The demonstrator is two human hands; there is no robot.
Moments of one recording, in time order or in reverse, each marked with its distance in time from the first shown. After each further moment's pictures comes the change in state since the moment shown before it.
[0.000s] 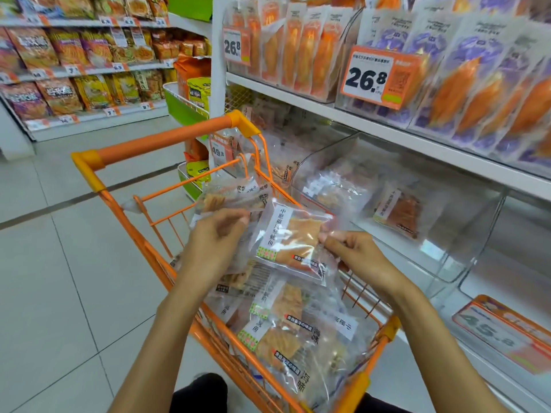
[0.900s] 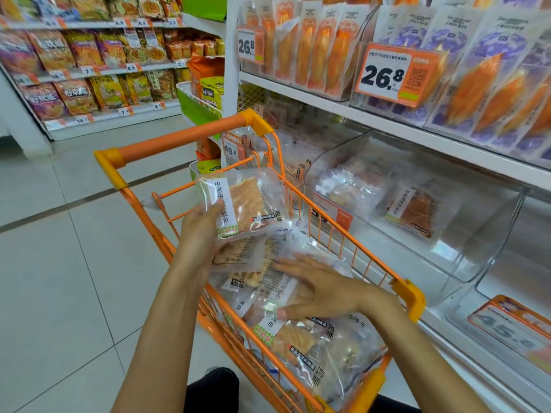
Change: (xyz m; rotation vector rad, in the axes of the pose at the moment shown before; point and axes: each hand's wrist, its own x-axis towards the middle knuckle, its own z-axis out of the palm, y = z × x) left_hand 0.009 0.004 -0.025 -0.515 0.130 -0.318; right_hand -0.006 0.000 0.050 -0.749 -0.628 0.020
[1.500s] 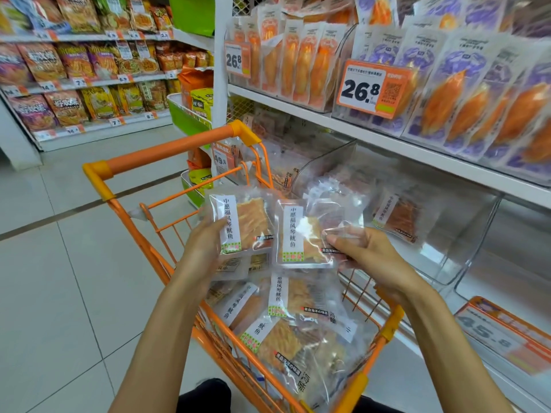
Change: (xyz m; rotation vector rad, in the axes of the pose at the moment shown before) left_hand -0.005 -0.006 0.017 -0.006 -0.091 -0.104; right_hand -0.045 0.022 -0.043 0.970 0.637 -0.057
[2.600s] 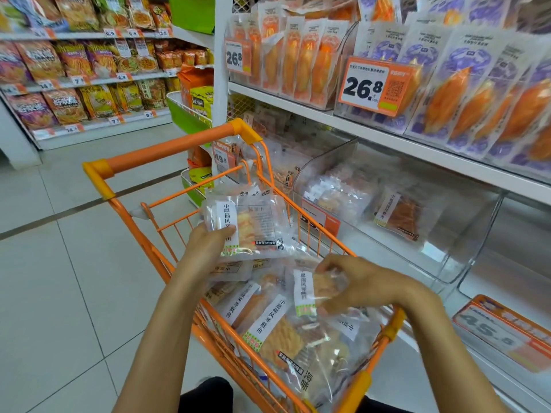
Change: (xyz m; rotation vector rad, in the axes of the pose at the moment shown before) left_hand 0.001 0.002 -0.003 0.278 0.081 -0.051; right_hand -0.001 0.007 0.000 -0.929 -0.422 0.209
